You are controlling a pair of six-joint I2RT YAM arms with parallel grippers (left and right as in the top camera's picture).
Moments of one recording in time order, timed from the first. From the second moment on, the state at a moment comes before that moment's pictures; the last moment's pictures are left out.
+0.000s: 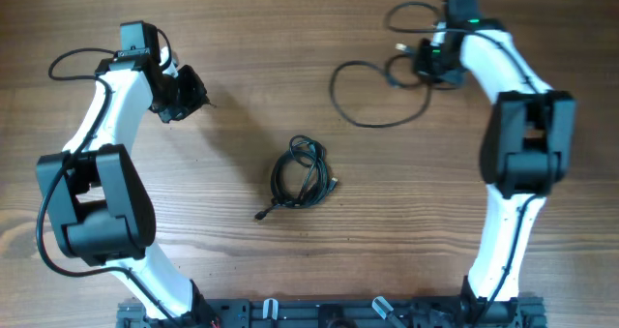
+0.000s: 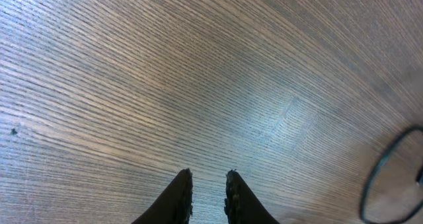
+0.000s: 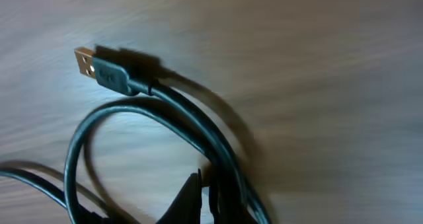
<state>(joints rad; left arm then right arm) 0.12 1.94 1.40 -0.76 0.30 -0.45 -0.03 2.34 1.80 -0.81 -0.16 0.36</state>
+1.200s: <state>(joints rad) 0.12 1.94 1.40 -0.75 0.30 -0.45 -0.48 2.40 2.07 -1.25 -0.04 0.17</state>
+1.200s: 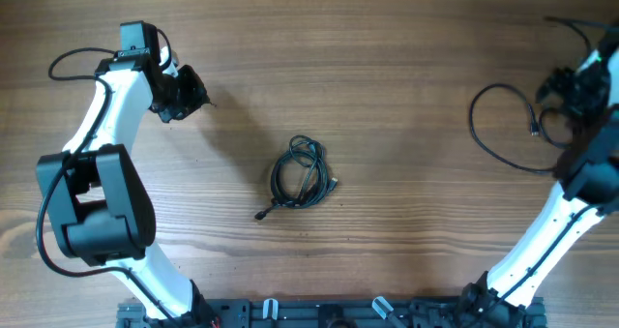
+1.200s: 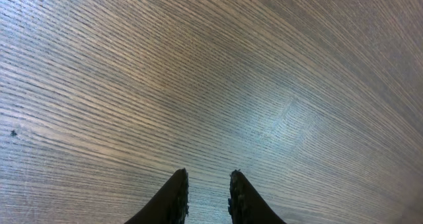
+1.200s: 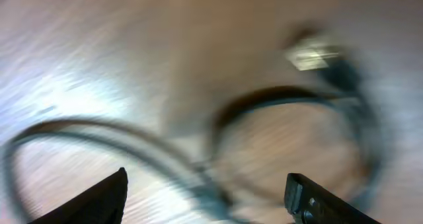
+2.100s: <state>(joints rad) 0.12 1.94 1.40 -0.75 0.30 -0.46 -0.04 2.31 1.80 -1.10 0.05 0.25</state>
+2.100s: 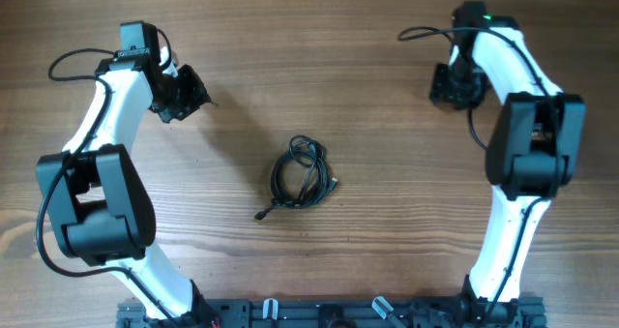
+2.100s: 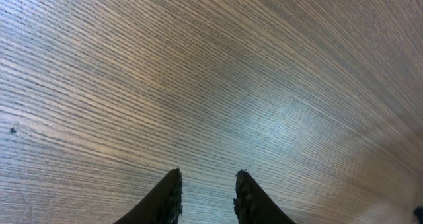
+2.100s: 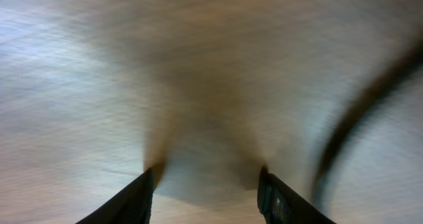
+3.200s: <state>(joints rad) 0.05 1.94 1.40 -0.75 0.33 -0.47 -0.12 2.27 1.73 -0.99 -0.38 0.27</state>
